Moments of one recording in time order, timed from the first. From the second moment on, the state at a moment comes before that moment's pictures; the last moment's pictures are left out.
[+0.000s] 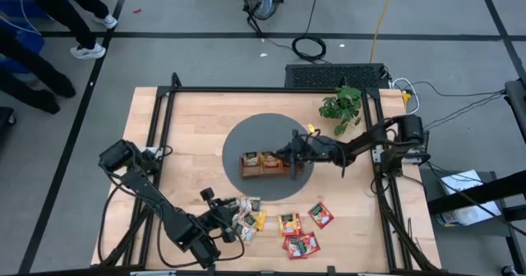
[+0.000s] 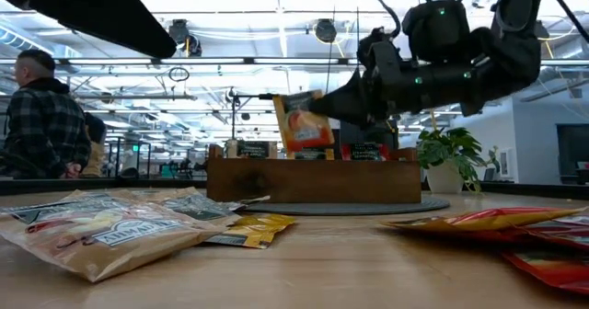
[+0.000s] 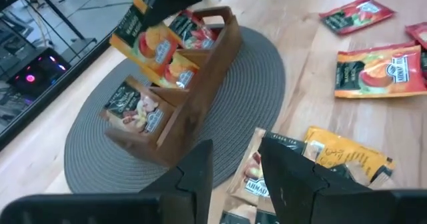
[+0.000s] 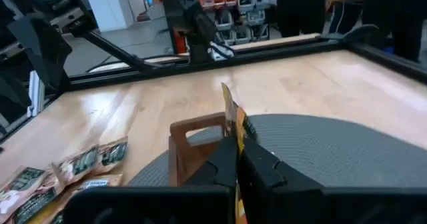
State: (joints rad) left arm -0.80 1.85 1.23 -0.72 -1.04 -0.99; right arm -0.07 1.77 0.50 1.14 -0.02 0.16
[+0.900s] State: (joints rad) left arm -0.80 1.85 1.23 -0.69 -1.04 -0.97; right arm 0.00 1.84 0.50 1.14 0.10 0.16
